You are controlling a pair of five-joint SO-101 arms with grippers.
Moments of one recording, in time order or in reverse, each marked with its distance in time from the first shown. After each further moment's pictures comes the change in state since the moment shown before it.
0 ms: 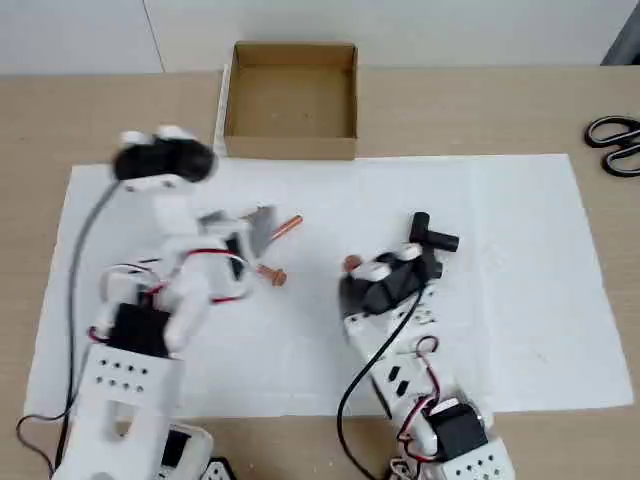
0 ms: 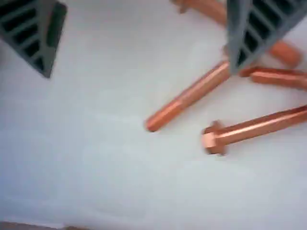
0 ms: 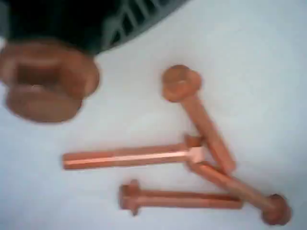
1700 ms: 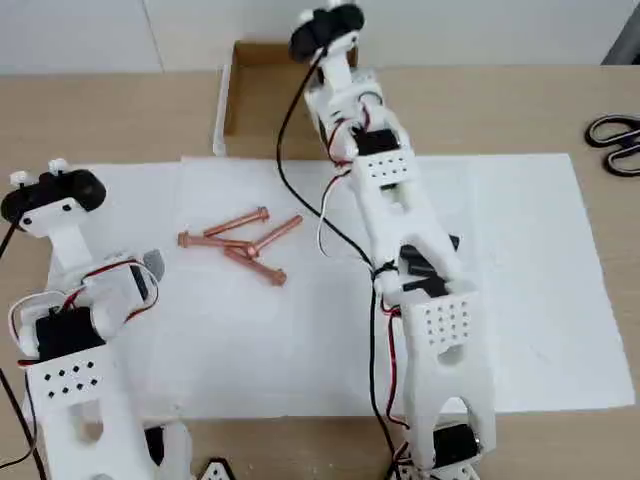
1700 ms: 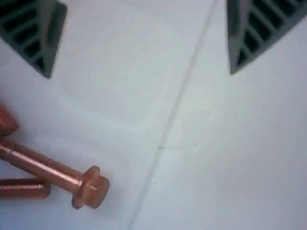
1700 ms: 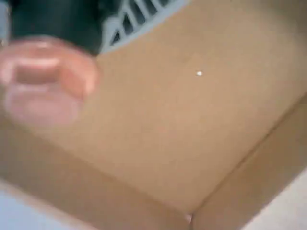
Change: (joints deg) left arm -24.8 0.0 2.9 12.0 -14.0; right arm 6.2 149.0 -132.7 -16.2 12.6
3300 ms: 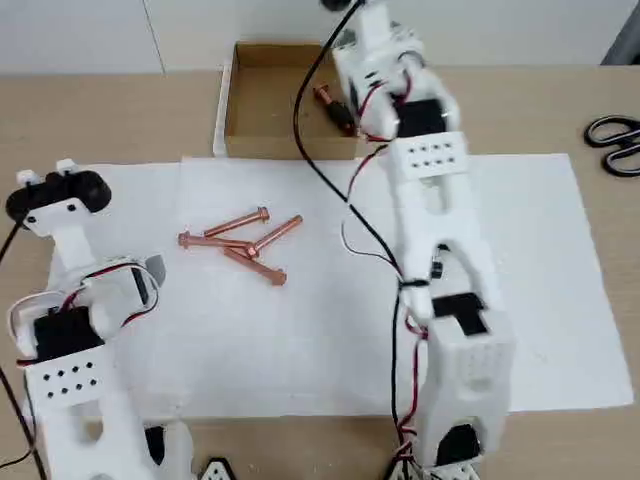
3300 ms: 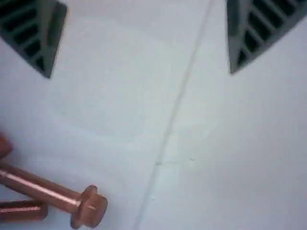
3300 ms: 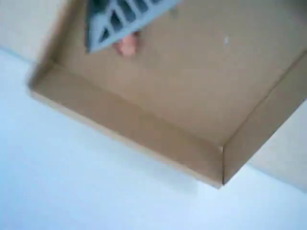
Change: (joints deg) left arm 0.0 0.0 -2.3 3.4 -2.8; right arm 3.9 -21.3 -1.1 19.4 0.0
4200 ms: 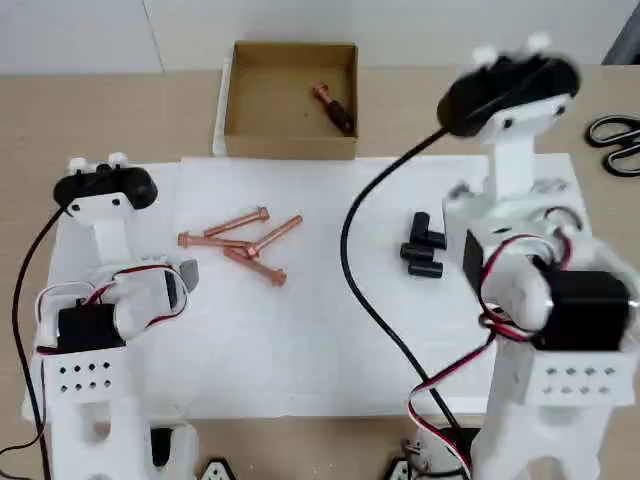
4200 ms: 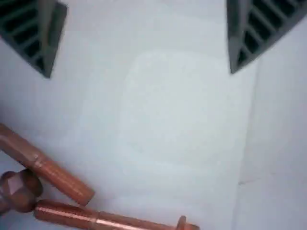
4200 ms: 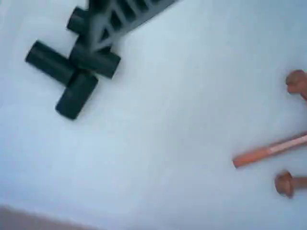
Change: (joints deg) left arm 9.6 0.0 -0.8 2.4 -0.3; right arm 10.9 -60.1 35.4 48.6 -0.1
